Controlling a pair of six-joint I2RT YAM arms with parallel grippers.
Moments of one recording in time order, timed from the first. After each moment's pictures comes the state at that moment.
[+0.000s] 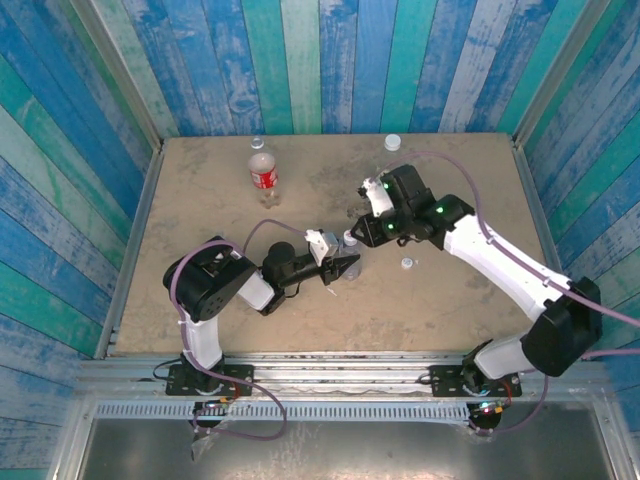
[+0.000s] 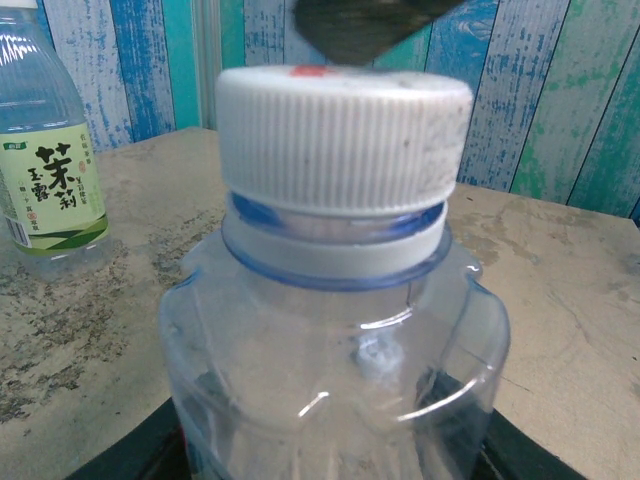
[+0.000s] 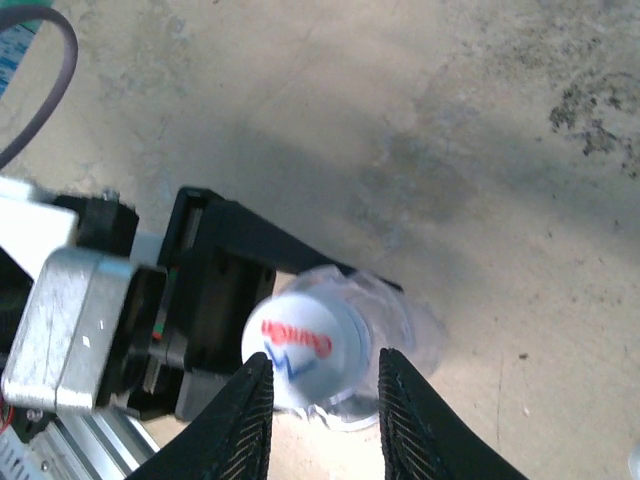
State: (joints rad) left arm -0.69 1.87 0.46 1.37 0.45 -0.04; right arm 0.63 1.45 1.26 -0.70 -0.28 0.22
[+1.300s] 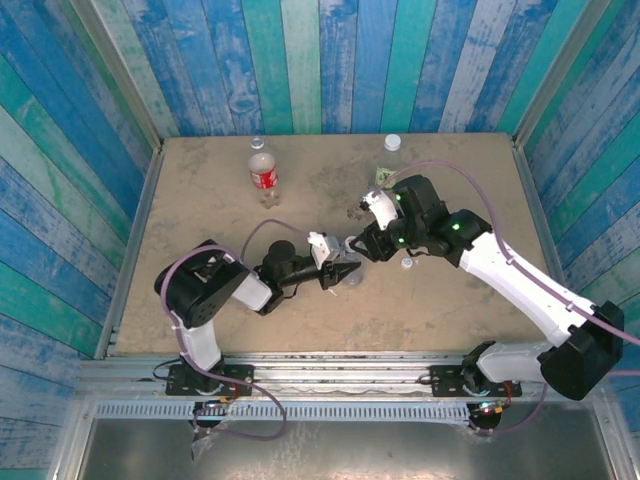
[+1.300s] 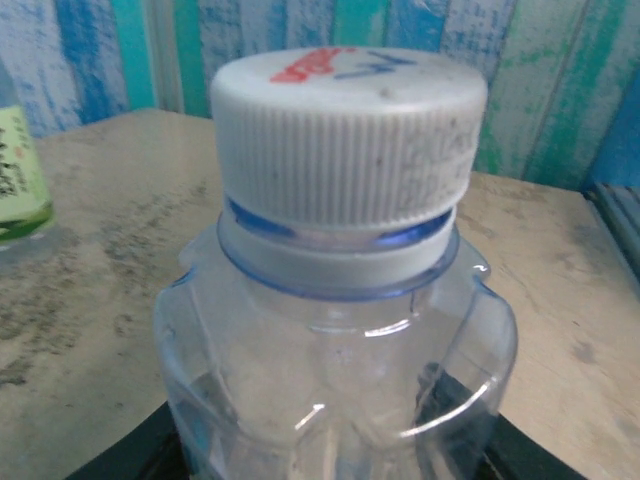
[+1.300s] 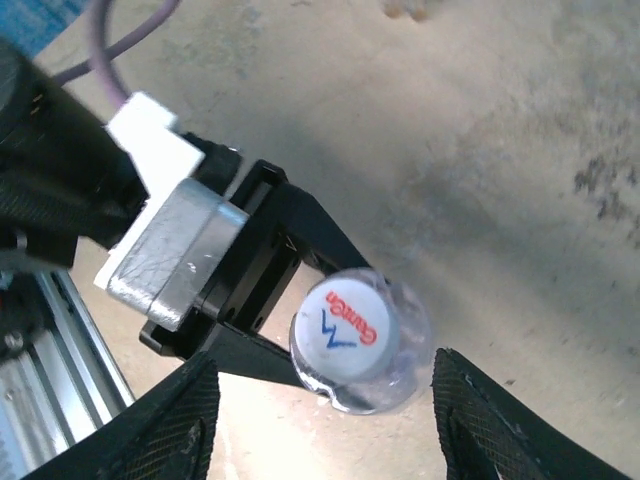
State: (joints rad) left arm -0.70 1.79 0.46 1.24 0.56 -0.02; right arm 0.64 1.28 1.15 -0.67 -0.33 -0.03
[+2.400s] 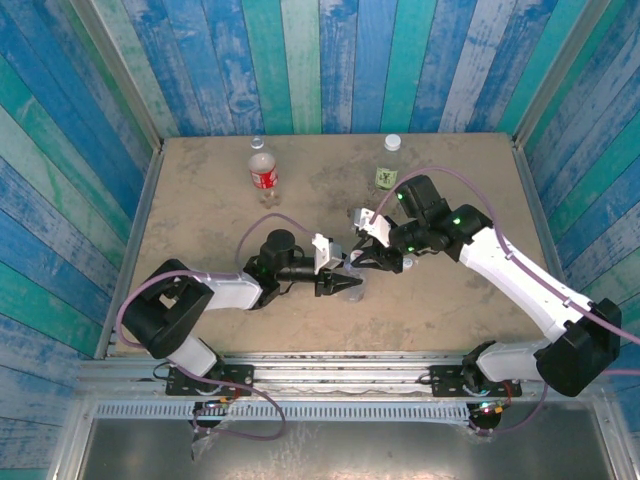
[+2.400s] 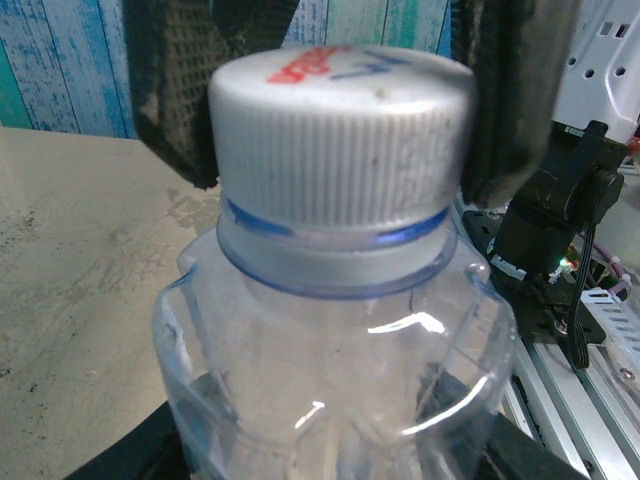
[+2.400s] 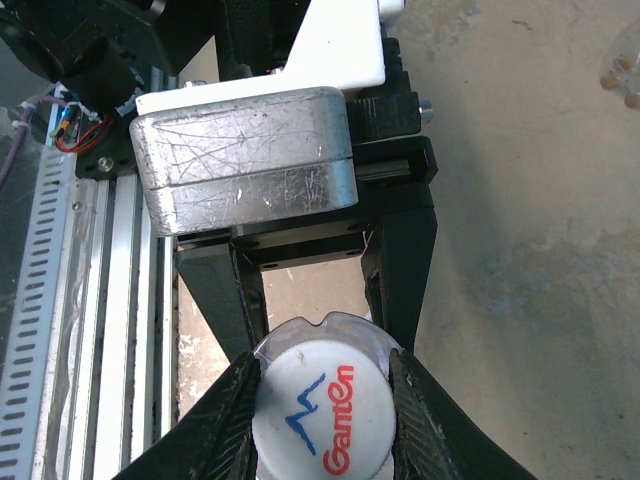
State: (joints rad) left arm -0.70 1.55 0.50 0.87 0.84 0.08; right arm 0.61 1.31 1.17 -0.80 -0.63 -0.54
